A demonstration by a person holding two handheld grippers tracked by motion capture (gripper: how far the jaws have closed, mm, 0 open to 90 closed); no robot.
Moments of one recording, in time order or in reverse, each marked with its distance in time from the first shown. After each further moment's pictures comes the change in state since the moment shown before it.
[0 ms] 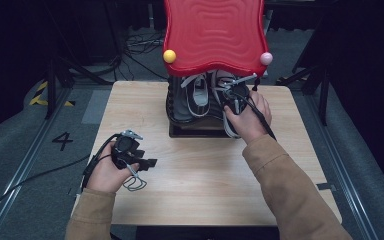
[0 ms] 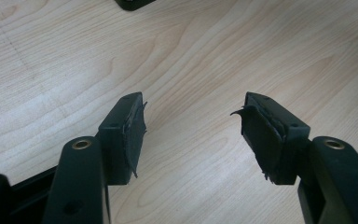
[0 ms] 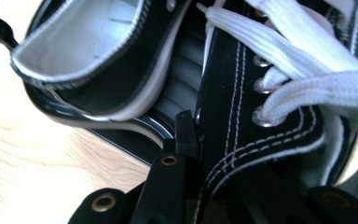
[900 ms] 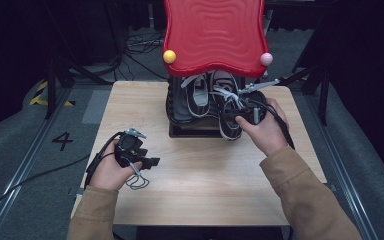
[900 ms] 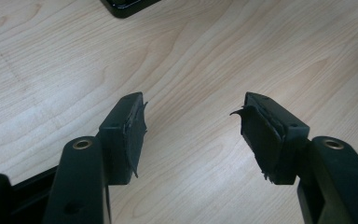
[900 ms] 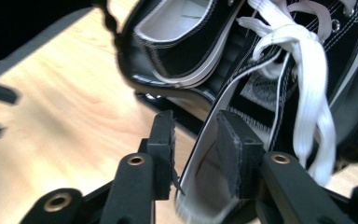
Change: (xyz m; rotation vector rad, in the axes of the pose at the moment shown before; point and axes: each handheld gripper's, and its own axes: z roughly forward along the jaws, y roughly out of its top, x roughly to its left) left arm -0.004 0.009 0.005 0.010 -0.010 0.021; right arm -0.005 -0.028 -0.060 -0.050 0.226 -0.014
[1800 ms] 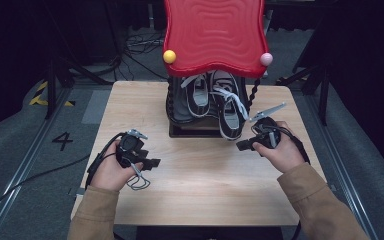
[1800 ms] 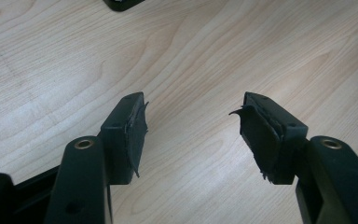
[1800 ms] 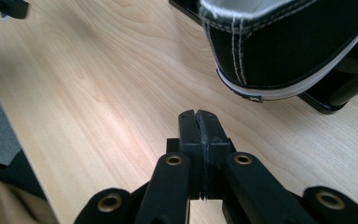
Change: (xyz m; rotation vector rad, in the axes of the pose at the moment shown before) left arm 0.000 -0.003 0.001 0.018 0.002 0.001; right arm -0.017 -0.068 0.003 0.208 0.177 -0.051
